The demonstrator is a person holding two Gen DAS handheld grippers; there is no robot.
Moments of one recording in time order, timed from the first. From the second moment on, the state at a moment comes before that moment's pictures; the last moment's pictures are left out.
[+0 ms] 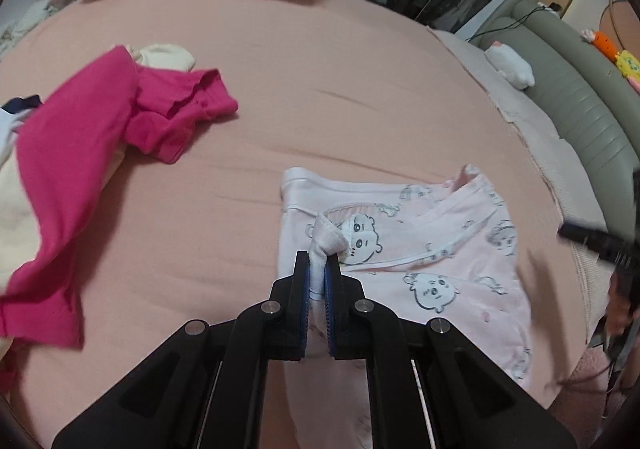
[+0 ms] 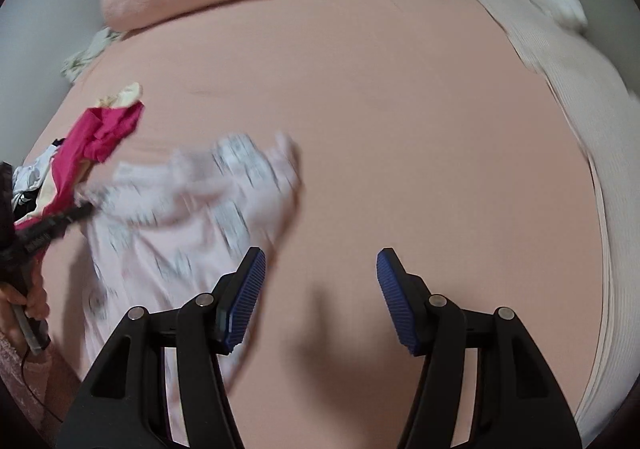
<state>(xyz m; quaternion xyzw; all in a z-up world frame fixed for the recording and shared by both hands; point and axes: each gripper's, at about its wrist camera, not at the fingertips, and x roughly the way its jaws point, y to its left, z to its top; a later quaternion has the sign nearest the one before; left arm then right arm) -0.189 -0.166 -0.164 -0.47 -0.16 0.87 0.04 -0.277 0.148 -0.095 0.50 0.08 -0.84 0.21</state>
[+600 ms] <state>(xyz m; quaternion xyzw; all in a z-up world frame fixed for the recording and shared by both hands) -0.209 -0.170 -0.143 -0.45 -0.16 0.88 0.07 -0.338 0.103 -0.140 0.50 0.15 -0.81 0.28</state>
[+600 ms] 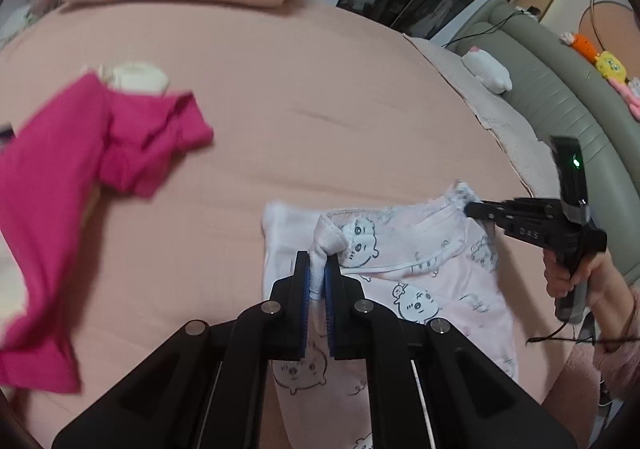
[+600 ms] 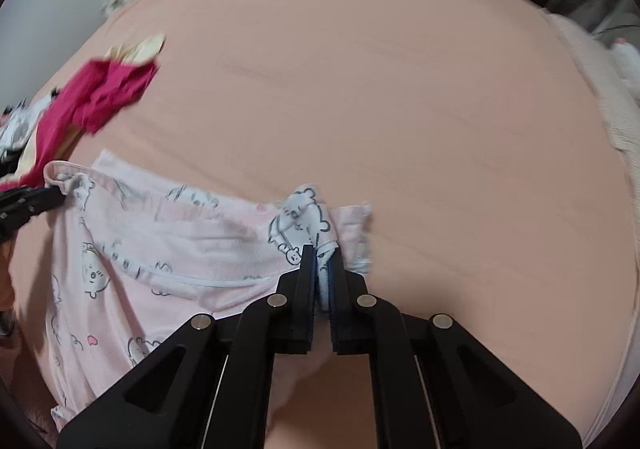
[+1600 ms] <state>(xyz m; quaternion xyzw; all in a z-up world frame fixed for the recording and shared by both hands) -0.244 -0.182 -0.160 -0.49 -0.14 0.86 0.02 -0.355 0.150 -0.126 0.51 0.06 -0.84 0.19</state>
